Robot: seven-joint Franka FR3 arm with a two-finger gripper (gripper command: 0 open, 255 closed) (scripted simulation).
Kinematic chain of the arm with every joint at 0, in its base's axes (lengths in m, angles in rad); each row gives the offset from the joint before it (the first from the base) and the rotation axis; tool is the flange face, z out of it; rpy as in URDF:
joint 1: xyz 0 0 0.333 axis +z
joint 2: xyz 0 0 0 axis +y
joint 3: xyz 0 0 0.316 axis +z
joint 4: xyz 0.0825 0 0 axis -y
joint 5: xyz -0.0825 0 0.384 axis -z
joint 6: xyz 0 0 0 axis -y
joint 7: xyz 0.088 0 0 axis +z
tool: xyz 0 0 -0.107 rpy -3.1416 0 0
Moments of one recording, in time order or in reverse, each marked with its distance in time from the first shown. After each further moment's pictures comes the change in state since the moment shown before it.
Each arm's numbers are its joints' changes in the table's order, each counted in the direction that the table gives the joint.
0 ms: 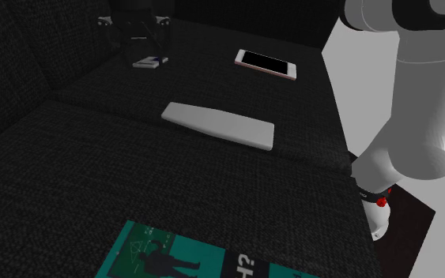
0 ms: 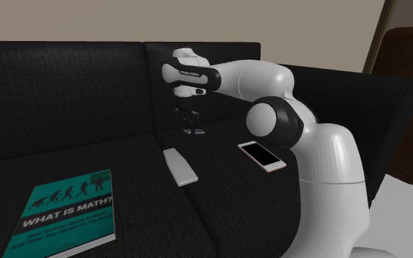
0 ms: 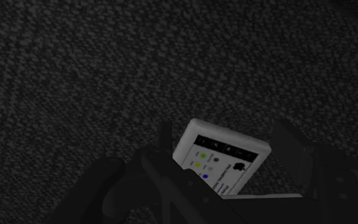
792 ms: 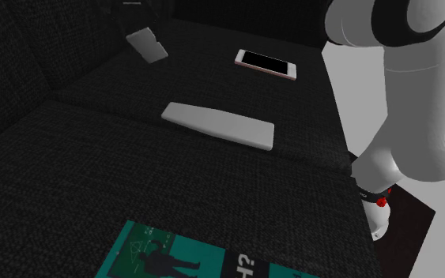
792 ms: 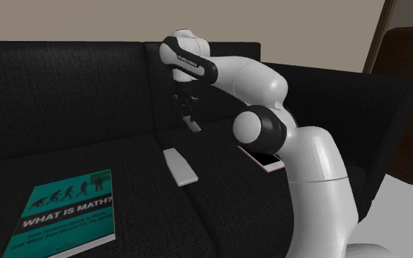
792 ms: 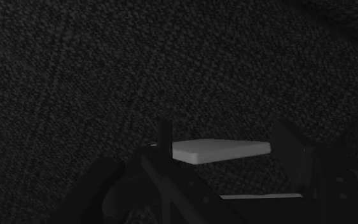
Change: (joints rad) arm 0.127 0.108 -0.026 0.360 0.058 -0.239 0.019
